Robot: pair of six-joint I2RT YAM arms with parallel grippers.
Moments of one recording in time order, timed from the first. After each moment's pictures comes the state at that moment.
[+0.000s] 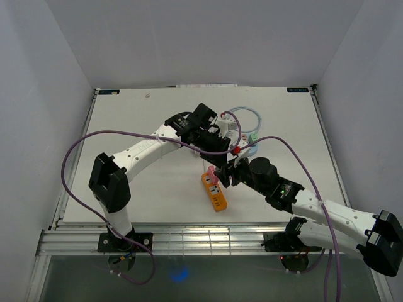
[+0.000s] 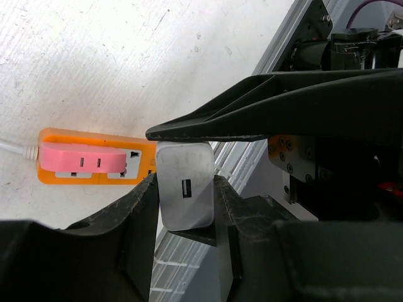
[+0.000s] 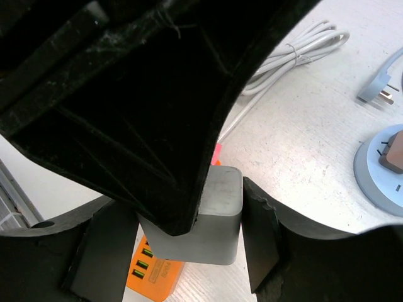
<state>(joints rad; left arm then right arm) -0.78 1.76 1.60 -0.82 0.59 -0.17 0.94 0.94 0.54 0.12 0.09 0.13</state>
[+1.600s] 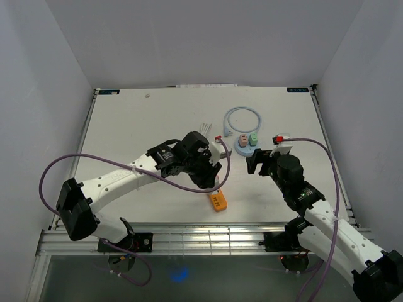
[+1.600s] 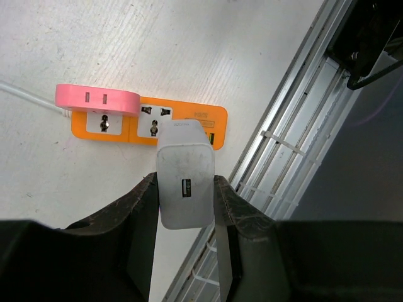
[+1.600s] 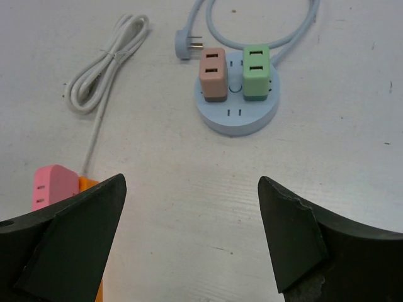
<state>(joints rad) -0.93 1.41 1.21 -0.67 0.27 -0.02 0.58 0.71 0.44 -0.05 0.21 0.29</state>
